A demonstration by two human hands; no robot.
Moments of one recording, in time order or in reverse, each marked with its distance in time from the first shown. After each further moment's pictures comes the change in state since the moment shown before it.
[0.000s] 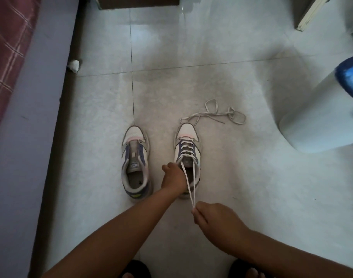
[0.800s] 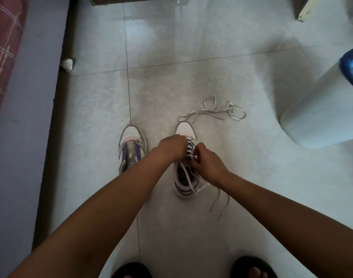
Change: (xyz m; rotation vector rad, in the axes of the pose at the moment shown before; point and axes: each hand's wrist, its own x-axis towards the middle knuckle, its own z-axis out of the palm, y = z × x) left_hand 0.035 0.051 -0.066 0.654 -0.070 0.607; right_hand 0.119 0.039 -0.030 0.253 0.278 0.071
